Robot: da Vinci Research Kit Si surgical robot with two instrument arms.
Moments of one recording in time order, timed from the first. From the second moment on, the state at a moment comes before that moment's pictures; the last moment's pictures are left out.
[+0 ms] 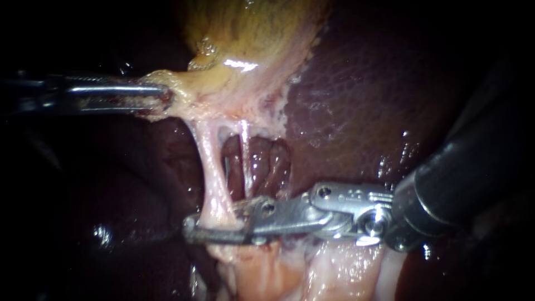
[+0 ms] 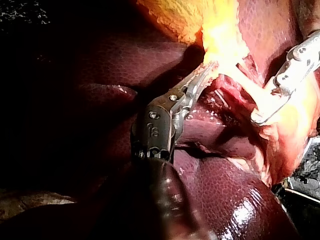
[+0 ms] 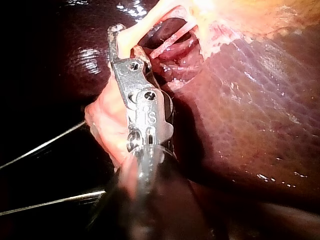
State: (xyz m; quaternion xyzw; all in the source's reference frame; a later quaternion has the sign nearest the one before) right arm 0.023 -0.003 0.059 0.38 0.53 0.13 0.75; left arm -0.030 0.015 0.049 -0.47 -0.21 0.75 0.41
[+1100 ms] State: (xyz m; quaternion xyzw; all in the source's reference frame) right arm 0.013 0.002 0.058 0.19 0.59 0.10 0.78; left arm -0.030 0.015 0.049 -0.47 -0.21 0.75 0.41
